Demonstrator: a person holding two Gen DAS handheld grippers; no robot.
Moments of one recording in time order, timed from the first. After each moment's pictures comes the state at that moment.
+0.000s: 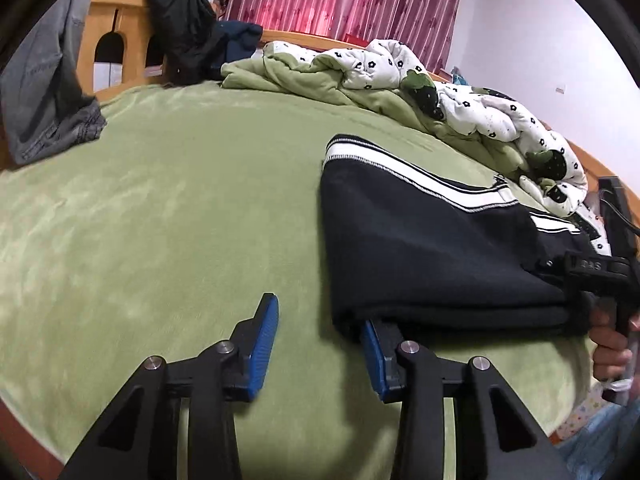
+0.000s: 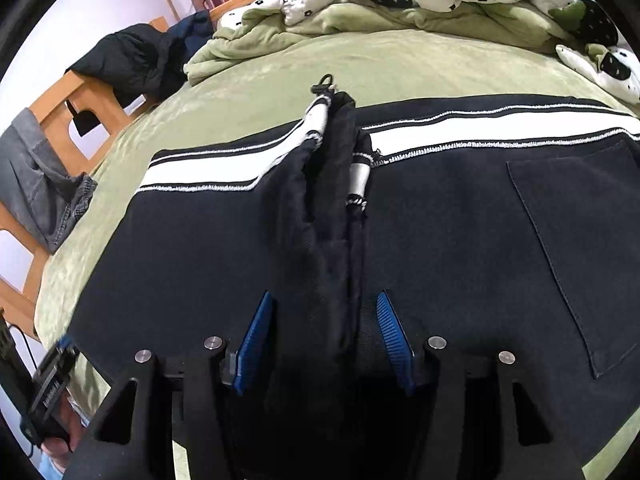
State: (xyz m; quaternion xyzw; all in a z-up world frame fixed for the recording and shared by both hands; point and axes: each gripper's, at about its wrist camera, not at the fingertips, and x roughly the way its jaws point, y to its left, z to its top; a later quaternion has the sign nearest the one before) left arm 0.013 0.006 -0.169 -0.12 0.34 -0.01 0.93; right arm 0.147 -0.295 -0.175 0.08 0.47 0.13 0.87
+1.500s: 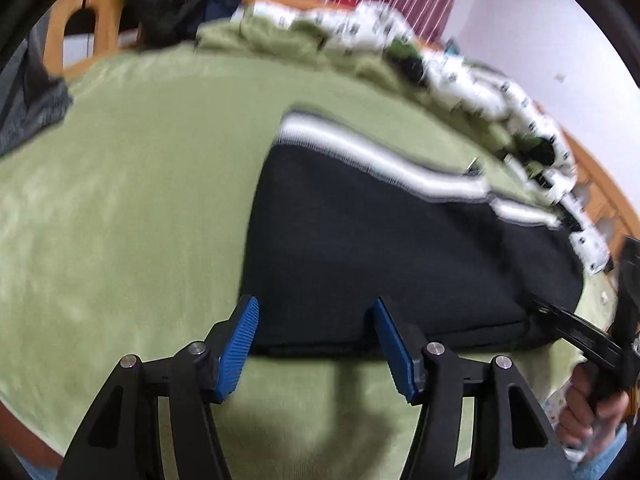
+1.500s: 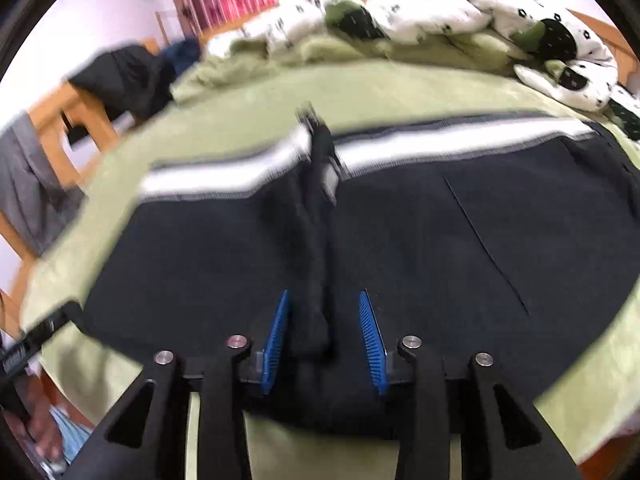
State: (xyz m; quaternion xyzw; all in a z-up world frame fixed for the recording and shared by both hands) left arm 0.049 -0.035 -0.158 -0.14 0.42 -0.04 0.89; right arm 0.081 -0.322 -0.165 0.06 0.44 0.08 0.89
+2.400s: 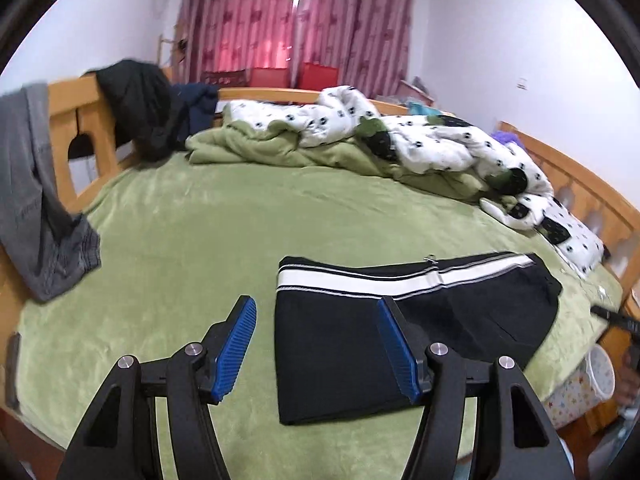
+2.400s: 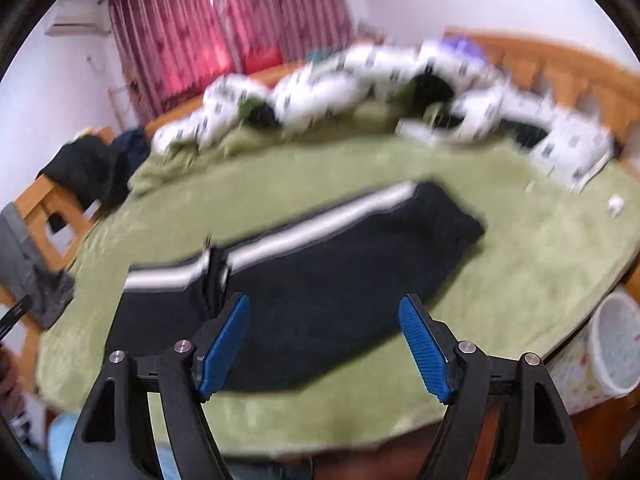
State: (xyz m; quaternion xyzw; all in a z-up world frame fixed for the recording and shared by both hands) left arm 0.030 -0.024 0.001 -0.06 0.31 -0.04 0.95; right arm 0.005 -0.480 -0.039 0.13 0.37 0.00 0.92
